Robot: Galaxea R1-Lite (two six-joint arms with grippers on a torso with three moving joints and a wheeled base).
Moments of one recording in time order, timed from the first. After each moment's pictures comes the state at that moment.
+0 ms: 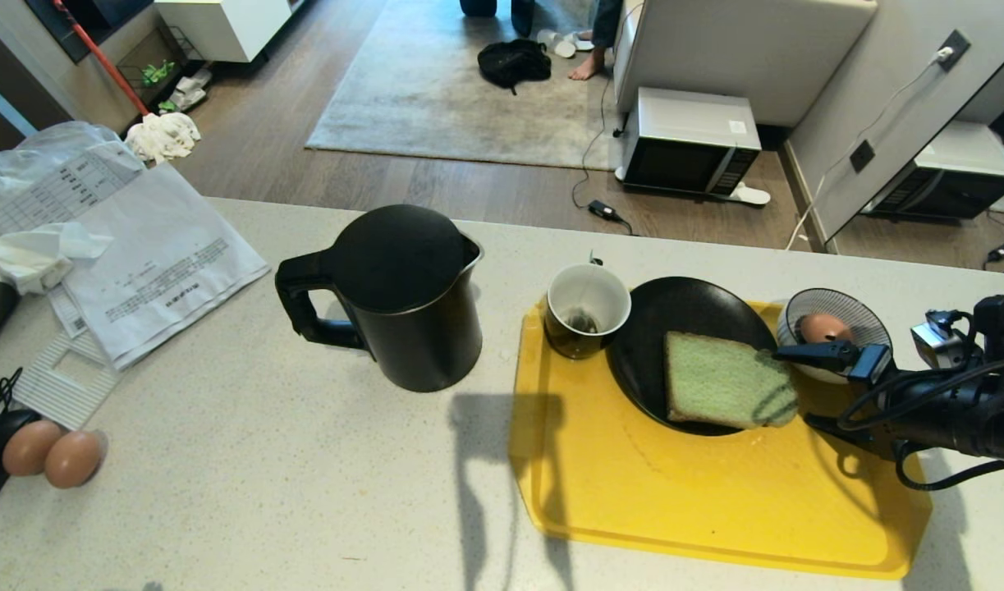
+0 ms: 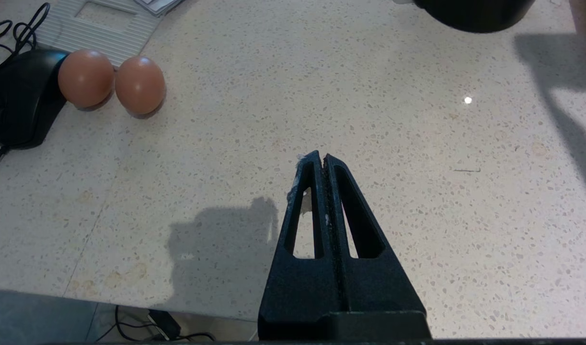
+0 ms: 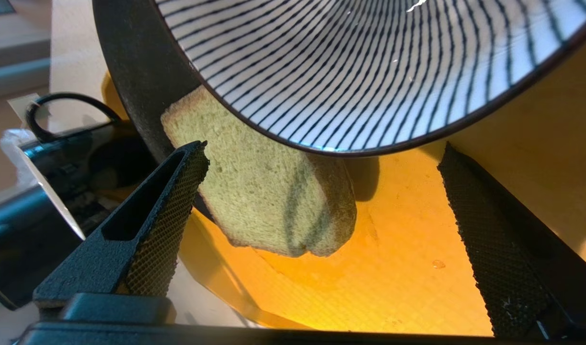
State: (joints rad) left arm 0.00 0.00 0.00 -0.01 0.00 0.00; right arm -0.11 1.62 -0.67 -0.38 0.51 0.87
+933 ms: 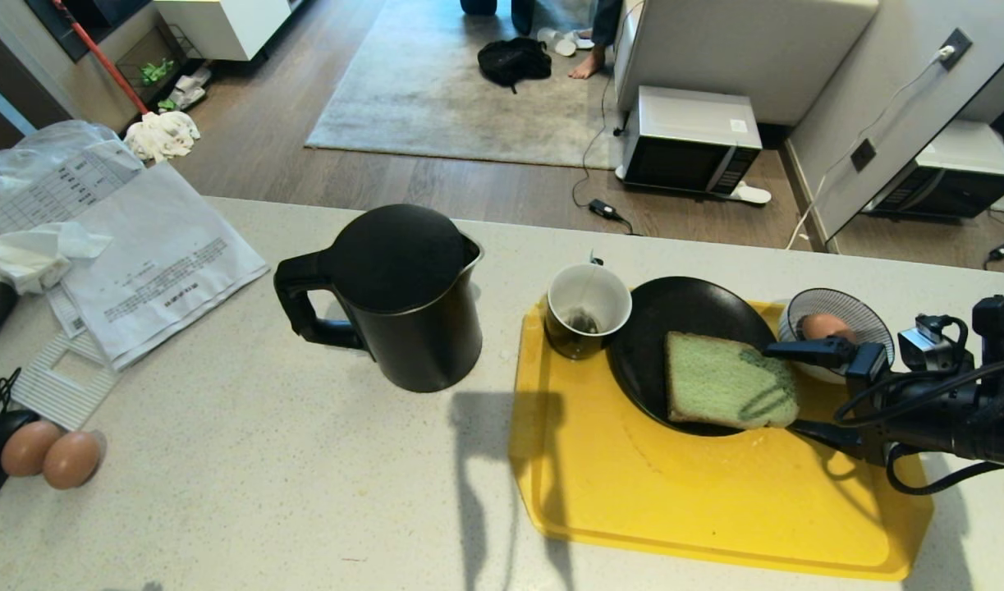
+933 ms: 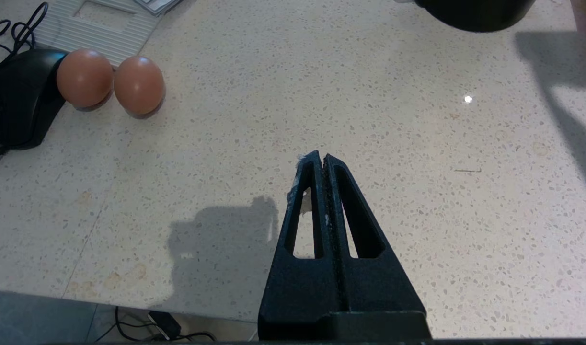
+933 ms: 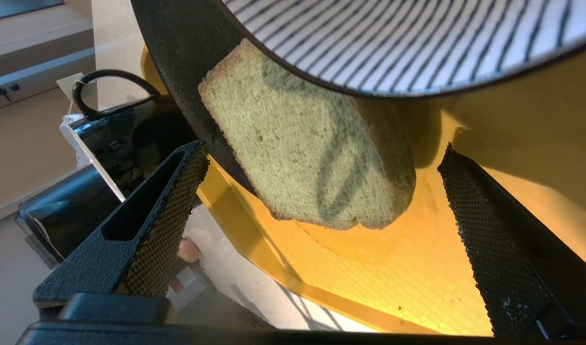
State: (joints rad) left arm 0.00 0.00 0.00 -0.01 0.00 0.00; right arm -0.08 1.60 -0.64 -0.42 0.60 0.98
